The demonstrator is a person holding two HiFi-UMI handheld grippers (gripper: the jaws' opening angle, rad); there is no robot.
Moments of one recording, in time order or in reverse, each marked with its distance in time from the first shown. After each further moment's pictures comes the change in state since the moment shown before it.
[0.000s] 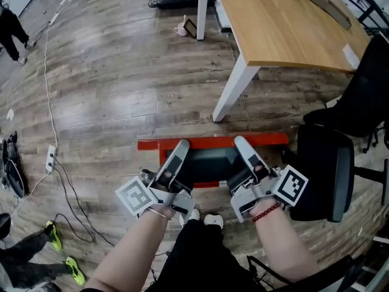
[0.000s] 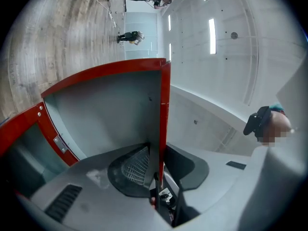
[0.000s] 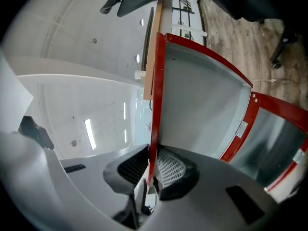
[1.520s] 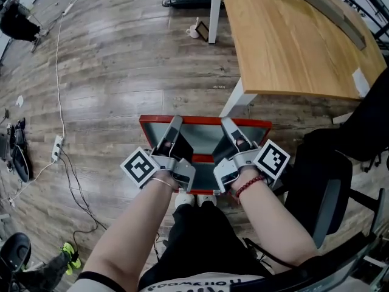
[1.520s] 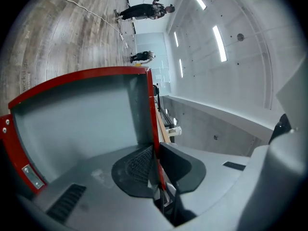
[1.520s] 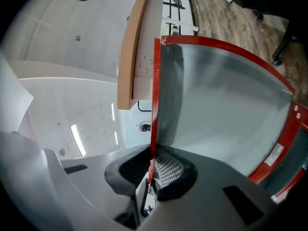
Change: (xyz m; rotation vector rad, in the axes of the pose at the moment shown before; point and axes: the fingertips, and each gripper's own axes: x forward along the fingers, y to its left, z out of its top) left arm 0.087 0.038 0.064 -0.011 -0.225 0.174; right arm 0.094 -0.025 0.064 0.094 0.027 -0.134
